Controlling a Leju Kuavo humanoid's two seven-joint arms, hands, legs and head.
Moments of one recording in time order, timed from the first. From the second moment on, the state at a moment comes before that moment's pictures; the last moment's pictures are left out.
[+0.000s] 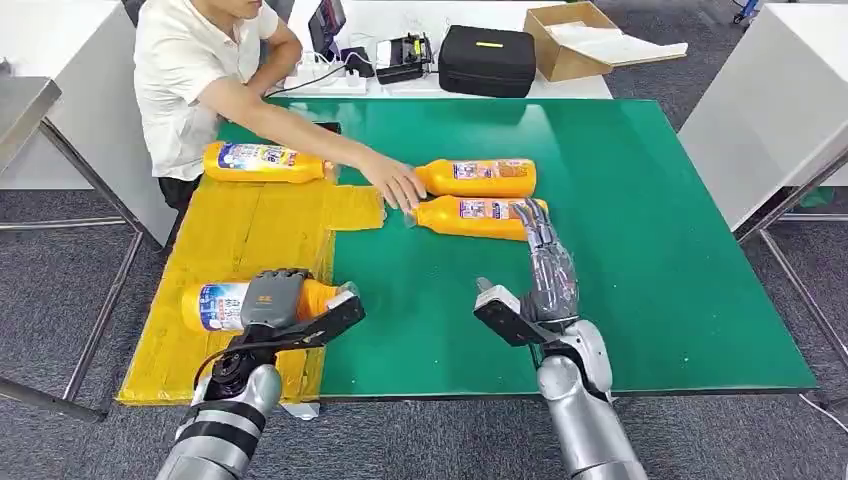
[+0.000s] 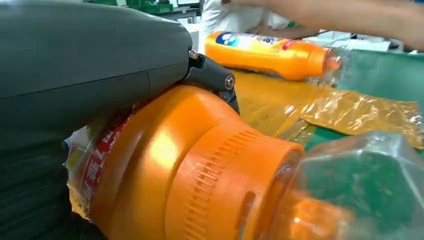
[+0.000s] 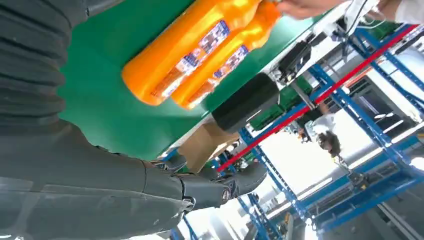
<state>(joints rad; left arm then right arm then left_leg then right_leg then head) -0.41 -0.26 -0.05 -0.87 -1.42 0.24 -0.03 -0.20 0.07 0.10 -1.26 0.91 -0.23 -0.53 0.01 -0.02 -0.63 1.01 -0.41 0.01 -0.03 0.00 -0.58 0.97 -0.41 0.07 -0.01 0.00</state>
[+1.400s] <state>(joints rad) -0.61 -0.26 -0.02 -0.51 -1.40 0.19 -0.11 -0.28 0.10 0.16 -1.04 0.86 -0.23 -0.58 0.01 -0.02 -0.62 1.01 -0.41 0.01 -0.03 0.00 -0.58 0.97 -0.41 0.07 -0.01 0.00</state>
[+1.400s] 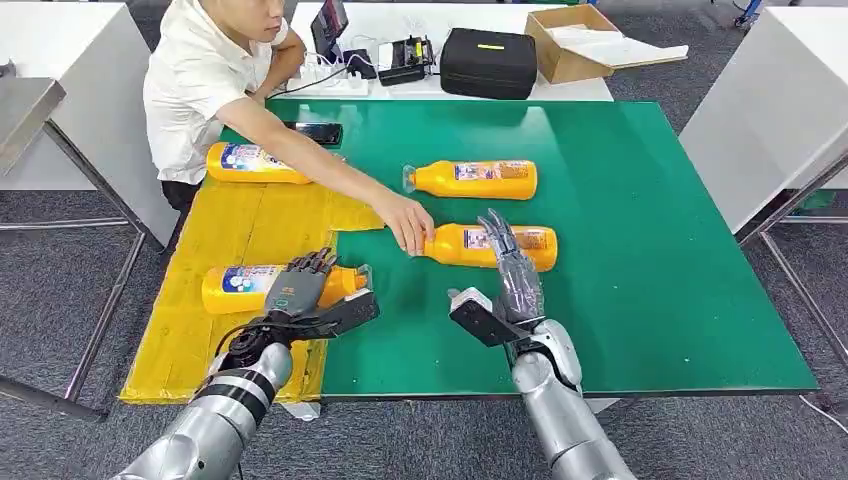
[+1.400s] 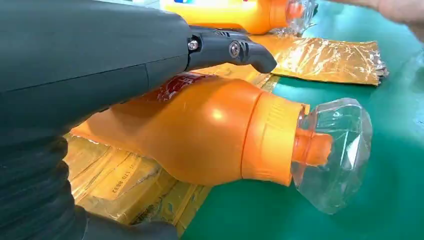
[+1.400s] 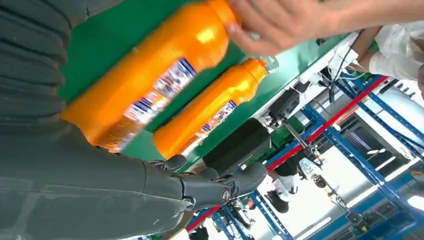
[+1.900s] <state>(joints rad) -0.51 -0.29 -0.03 -0.66 -1.30 0.23 -0.21 -0.26 0.10 0.17 -1.06 0.86 -0.23 -0.56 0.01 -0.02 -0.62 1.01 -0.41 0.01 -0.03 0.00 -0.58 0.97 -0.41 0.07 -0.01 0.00</state>
